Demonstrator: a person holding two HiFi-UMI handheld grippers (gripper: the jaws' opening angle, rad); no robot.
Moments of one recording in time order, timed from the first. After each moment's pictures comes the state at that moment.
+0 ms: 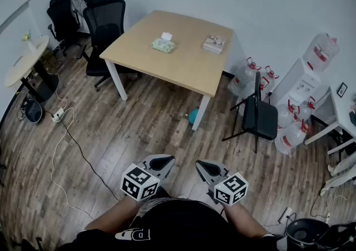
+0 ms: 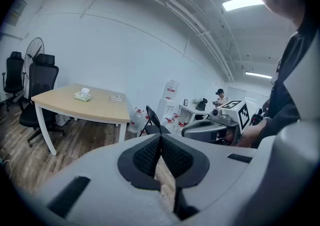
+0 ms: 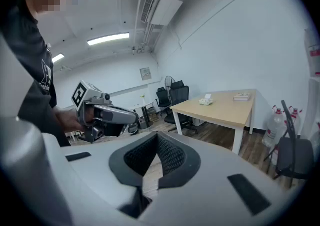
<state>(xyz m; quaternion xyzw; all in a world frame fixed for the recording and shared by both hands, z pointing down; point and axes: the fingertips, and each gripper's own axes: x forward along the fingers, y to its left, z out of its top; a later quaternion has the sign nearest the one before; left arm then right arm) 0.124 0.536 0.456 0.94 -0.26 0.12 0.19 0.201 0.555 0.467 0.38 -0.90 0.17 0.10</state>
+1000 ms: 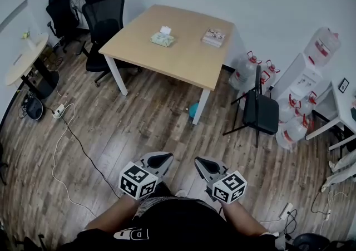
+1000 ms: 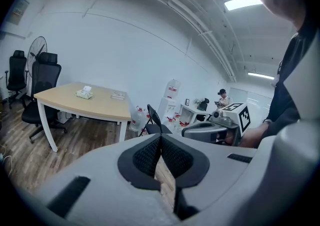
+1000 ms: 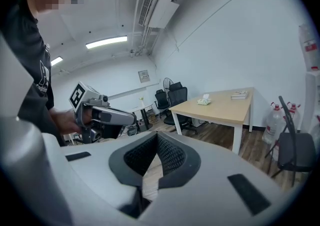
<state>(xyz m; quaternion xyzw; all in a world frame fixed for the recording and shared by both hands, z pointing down) 0.126 0.543 0.464 0.93 -0.27 0.13 0.20 0.207 0.561 0.476 0.39 -0.90 0.18 0.08</state>
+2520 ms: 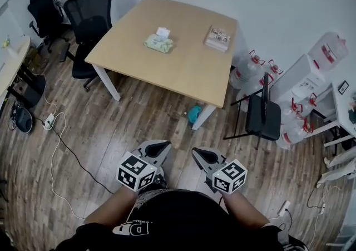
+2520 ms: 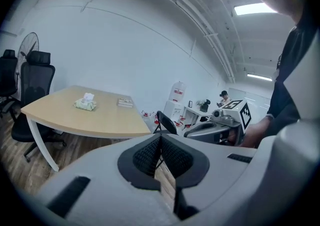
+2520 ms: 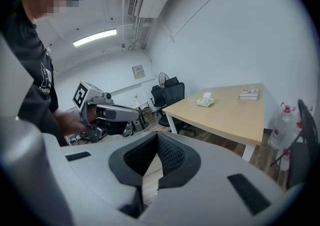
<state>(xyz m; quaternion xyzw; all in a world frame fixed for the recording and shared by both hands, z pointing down) 0.082 0.304 0.456 0.94 -0.25 0.13 0.19 0.155 0.334 0.472 0.39 -0.89 0.21 0.10</state>
